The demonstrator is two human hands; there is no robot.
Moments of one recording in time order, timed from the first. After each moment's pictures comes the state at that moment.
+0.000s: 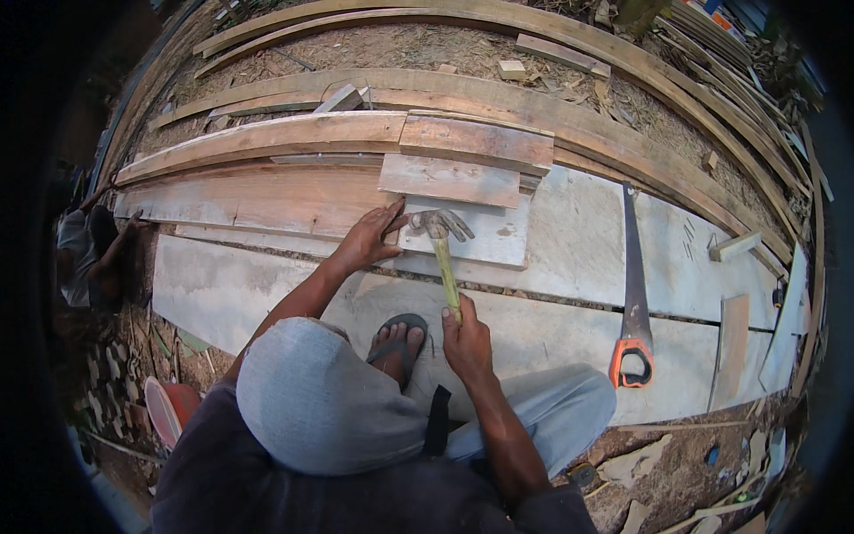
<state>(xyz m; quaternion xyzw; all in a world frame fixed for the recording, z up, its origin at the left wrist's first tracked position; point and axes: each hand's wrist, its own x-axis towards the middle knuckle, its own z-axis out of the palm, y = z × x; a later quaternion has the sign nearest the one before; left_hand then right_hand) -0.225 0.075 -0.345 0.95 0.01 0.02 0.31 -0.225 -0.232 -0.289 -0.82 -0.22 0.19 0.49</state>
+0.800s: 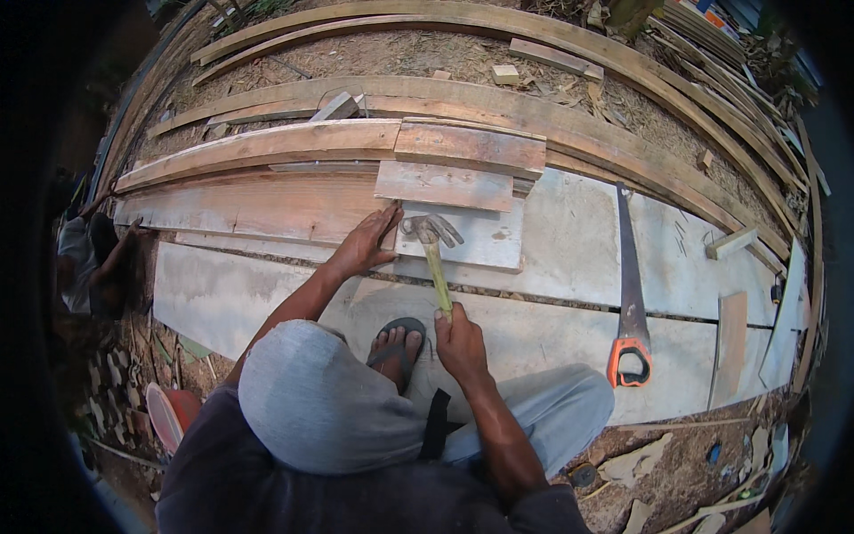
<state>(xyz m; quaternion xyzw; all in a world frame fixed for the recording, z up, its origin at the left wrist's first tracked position) -0.230 0.076 -0.344 0.96 0.01 -0.01 0.29 -0.222 -0.229 -0.279 -0.84 -0.23 0.22 0.43</state>
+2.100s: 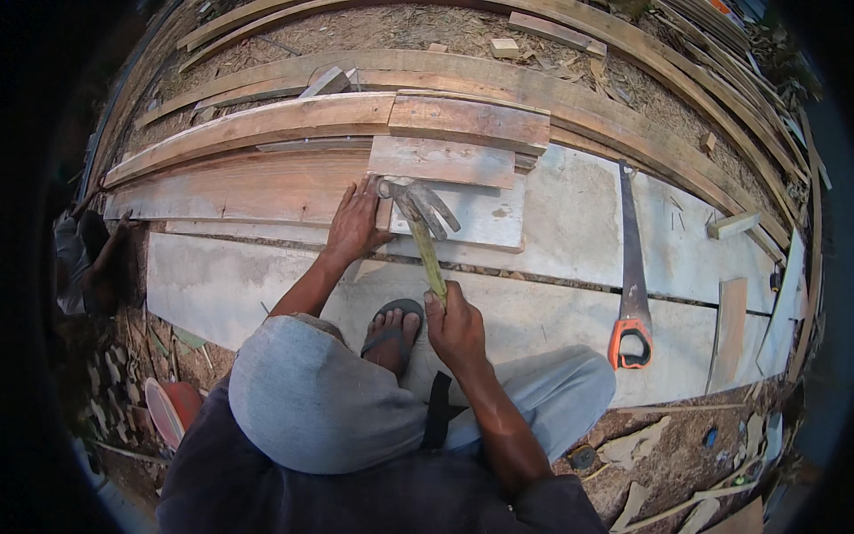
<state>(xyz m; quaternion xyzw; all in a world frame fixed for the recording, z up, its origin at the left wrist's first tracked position) -0.230 0.060 -0.339 0.98 0.12 -0.02 0.16 -0.223 -0.219 -0.271 -0.82 -0.26 0.16 0.48</state>
